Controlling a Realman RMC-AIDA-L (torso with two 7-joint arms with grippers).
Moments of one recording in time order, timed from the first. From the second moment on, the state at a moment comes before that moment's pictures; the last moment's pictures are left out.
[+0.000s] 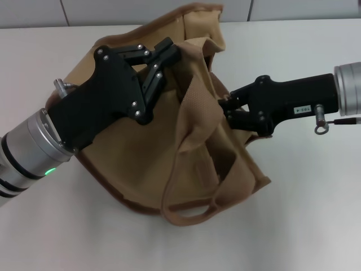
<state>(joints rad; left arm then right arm) -0.46 -2.08 1.61 0.28 0.58 1.72 -0.48 0.64 2.07 -0.93 -0.82 -1.95 -1.63 1.59</state>
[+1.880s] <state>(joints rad) -0.48 -2.08 1.61 0.28 0.57 1.69 -0.48 0.65 2.08 -0.94 -0.81 -1.95 -1.70 1.55</state>
